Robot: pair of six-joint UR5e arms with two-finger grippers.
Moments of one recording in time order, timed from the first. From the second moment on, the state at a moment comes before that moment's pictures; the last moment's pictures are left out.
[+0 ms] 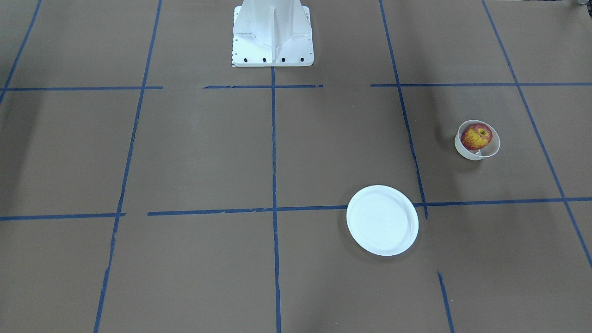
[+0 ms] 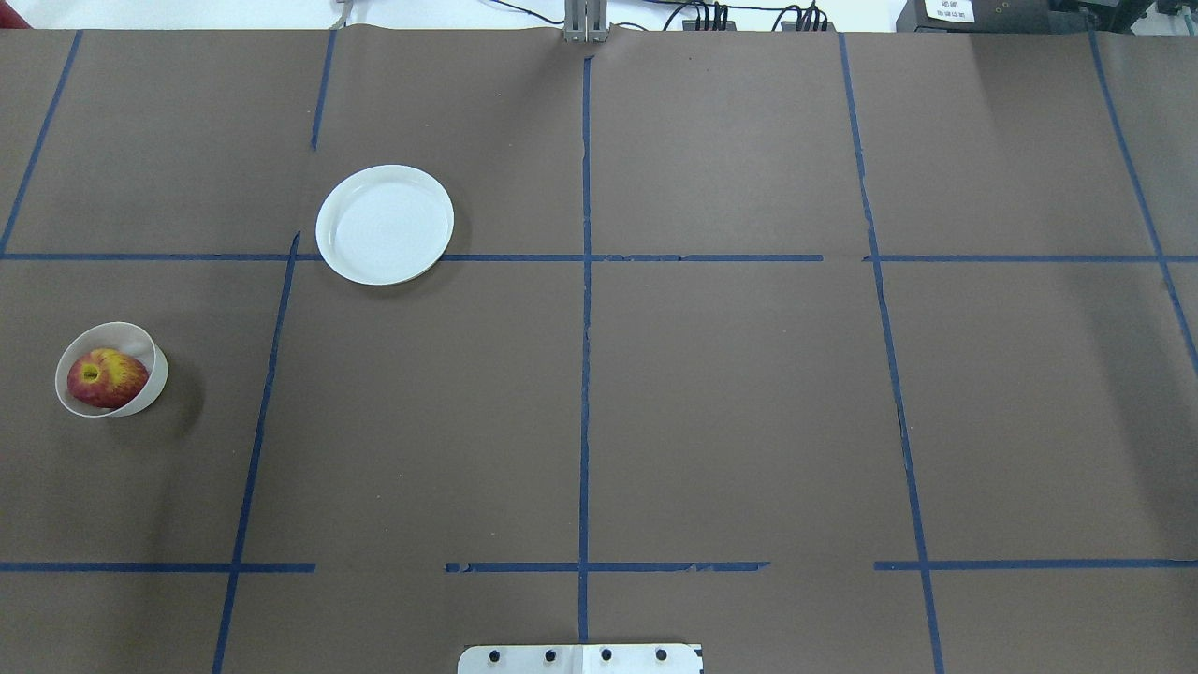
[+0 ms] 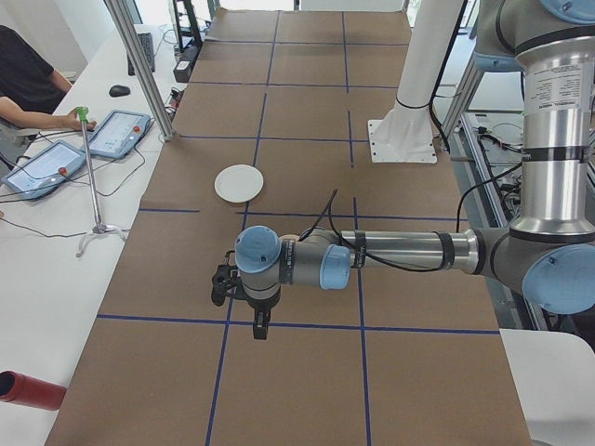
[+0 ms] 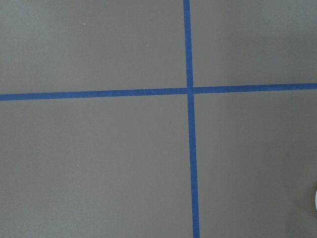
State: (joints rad) left arm -1.58 -1.49 -1.64 -1.66 -2.36 -0.01; right arm 1.59 -1.59 1.65 -1.76 2.32 -0.16
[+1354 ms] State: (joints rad) left arm -1.57 -1.50 -1.64 -1.66 -2.36 -0.01; right arm 1.59 -1.59 1.65 -1.76 2.32 -0.16
